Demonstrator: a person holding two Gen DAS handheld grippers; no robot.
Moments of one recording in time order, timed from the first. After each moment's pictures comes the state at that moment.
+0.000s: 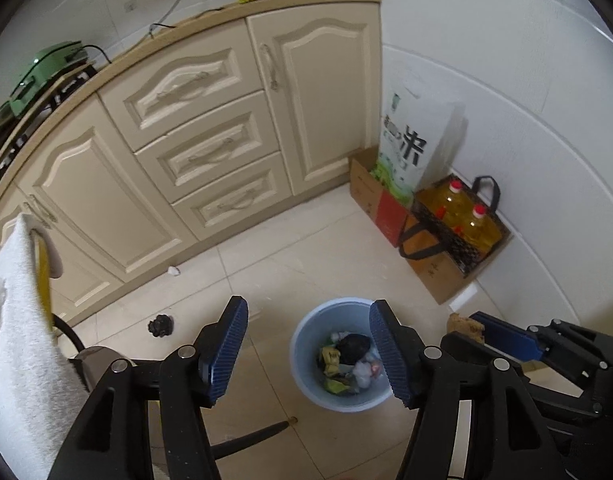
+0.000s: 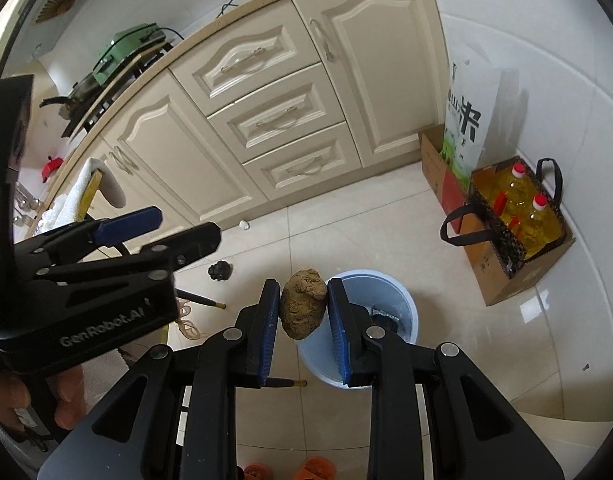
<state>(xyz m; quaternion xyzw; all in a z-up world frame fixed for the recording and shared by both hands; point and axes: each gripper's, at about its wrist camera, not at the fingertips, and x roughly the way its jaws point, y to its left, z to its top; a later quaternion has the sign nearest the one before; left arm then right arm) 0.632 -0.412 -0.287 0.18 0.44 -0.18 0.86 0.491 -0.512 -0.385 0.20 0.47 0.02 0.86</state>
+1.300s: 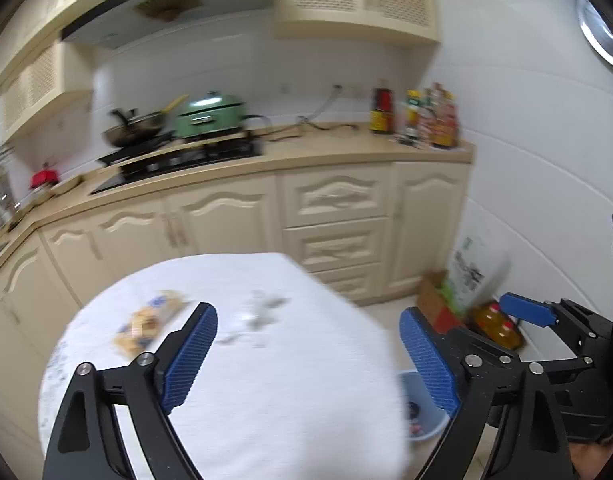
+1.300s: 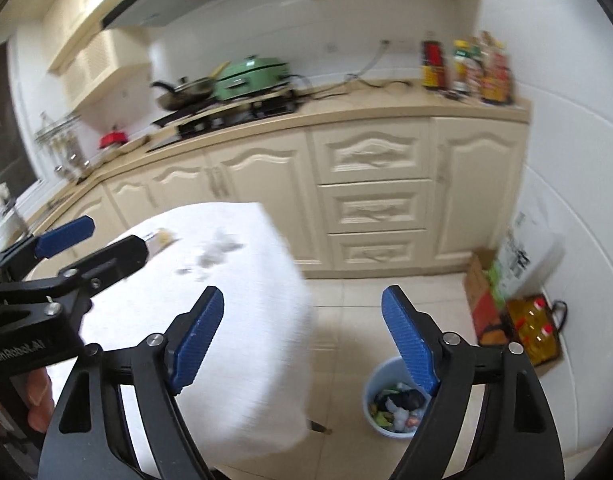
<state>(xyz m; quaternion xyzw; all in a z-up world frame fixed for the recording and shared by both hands) 0.437 -0.084 -0.092 0.04 0.28 -0.08 0.96 0.484 -0.295 -0.186 0.06 0.36 0.10 0.92</state>
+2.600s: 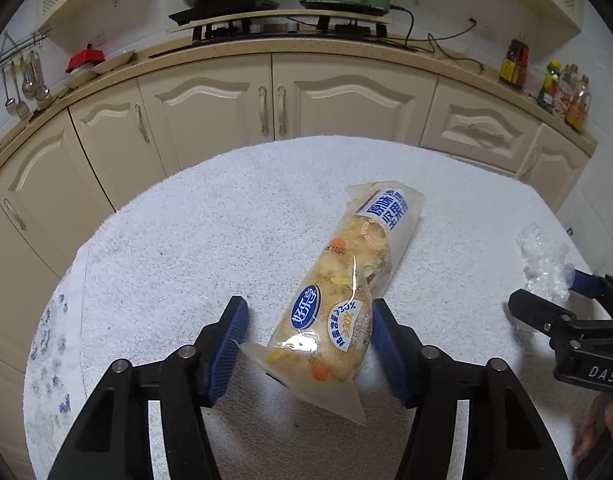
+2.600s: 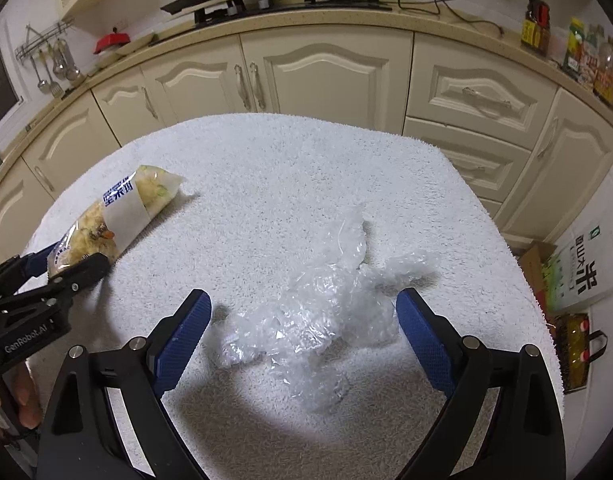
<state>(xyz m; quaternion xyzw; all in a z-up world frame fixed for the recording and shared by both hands) 0.641 0.144 -0.224 -0.03 0.43 0.02 0.90 0.665 -0.083 -0.325 -0.01 0.50 0.12 0.86</state>
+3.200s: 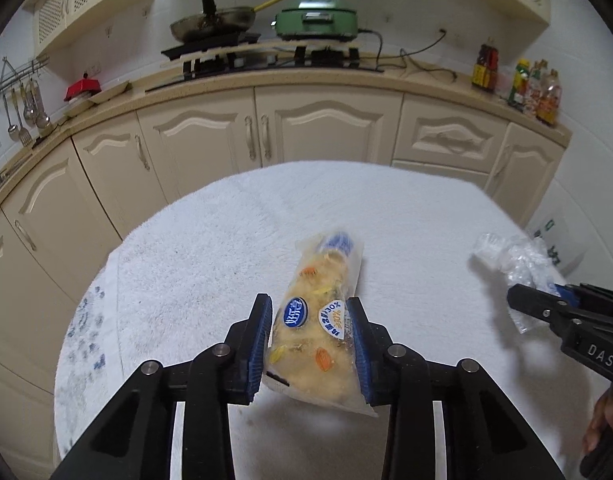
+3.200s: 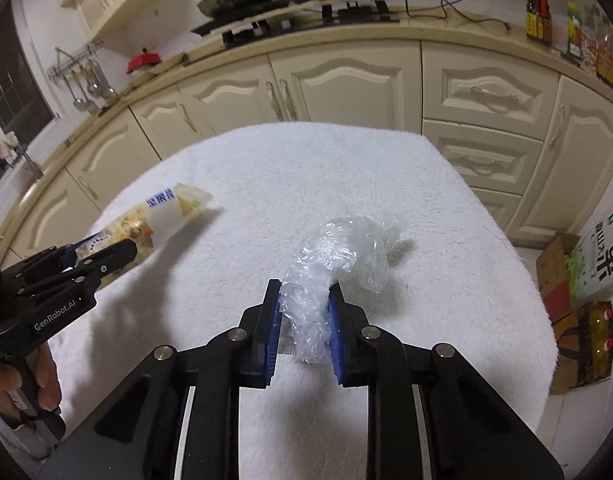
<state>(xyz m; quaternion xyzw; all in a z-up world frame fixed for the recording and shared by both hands) 0.561 0.100 -0.171 0.00 0.39 0.01 0.92 0.603 -0.113 -0.283 0.05 0.47 0.18 0.86</state>
